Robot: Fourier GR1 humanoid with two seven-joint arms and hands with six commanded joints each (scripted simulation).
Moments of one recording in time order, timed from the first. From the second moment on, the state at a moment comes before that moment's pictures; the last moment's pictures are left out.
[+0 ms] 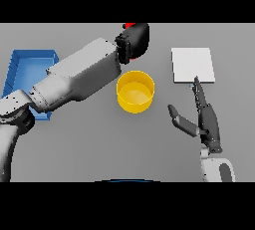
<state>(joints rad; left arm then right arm) -1.39 0.25 -1.10 -0.74 -1.44 -0.29 -0.27 0.11 -0.03 0.12 -1.72 0.22 -0.05 -0.09</state>
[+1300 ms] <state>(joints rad) -1.16 0.60 0.04 -0.40 -0.48 -0.03 0.27 0.07 -0.06 0.14 -1.68 0.22 0.00 -0.14</state>
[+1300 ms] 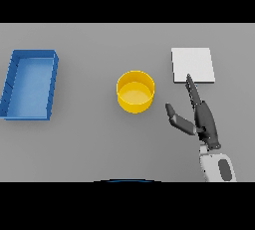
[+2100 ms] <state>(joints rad) -0.54 0.50 0.07 -1.10 -0.26 -0.01 0.50 0.06 -0.07 0.13 -1.67 0.21 0.00 -0.14</state>
